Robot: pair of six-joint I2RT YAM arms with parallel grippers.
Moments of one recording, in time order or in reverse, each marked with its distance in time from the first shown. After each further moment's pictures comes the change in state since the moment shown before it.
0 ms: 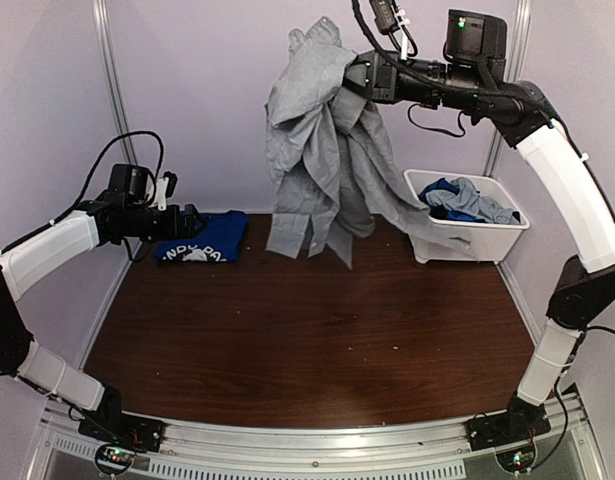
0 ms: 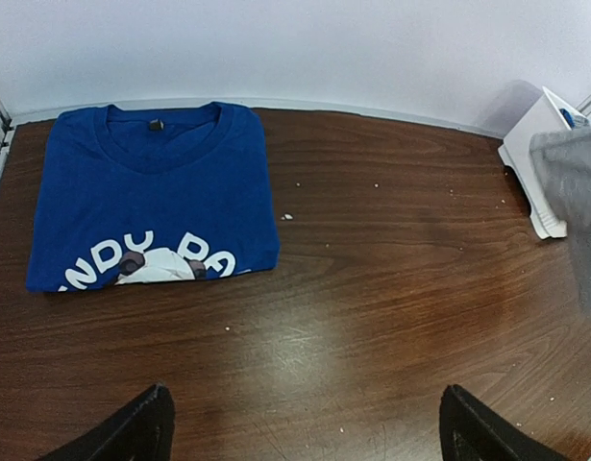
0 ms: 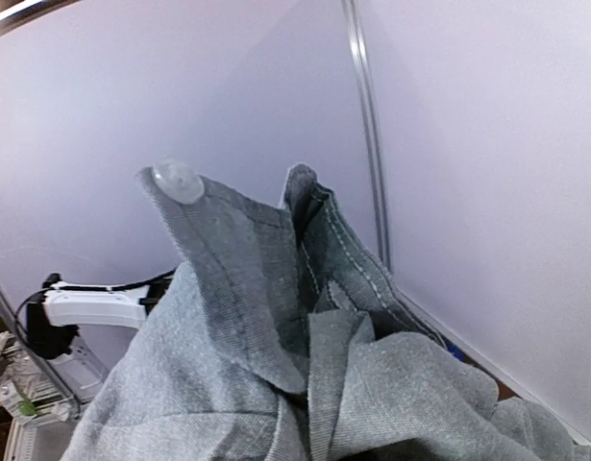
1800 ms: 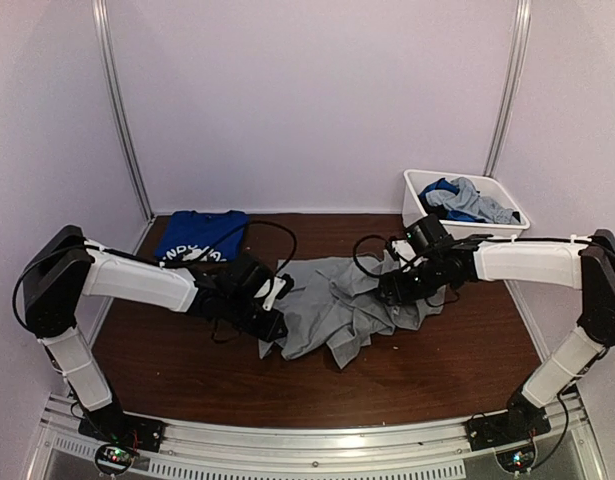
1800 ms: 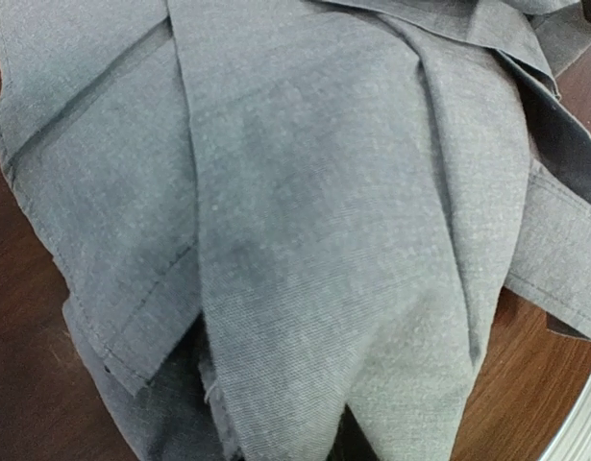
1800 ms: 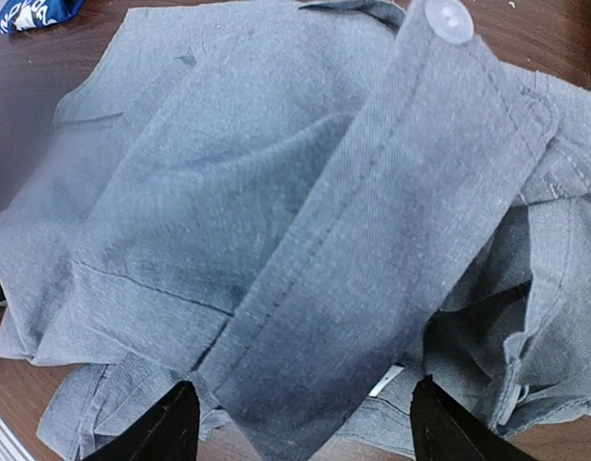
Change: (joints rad) left arm -0.634 0.359 -0.180 0.227 -0.054 -0.107; right arm -0.109 -0.210 -1.404 0.256 0.346 0.140
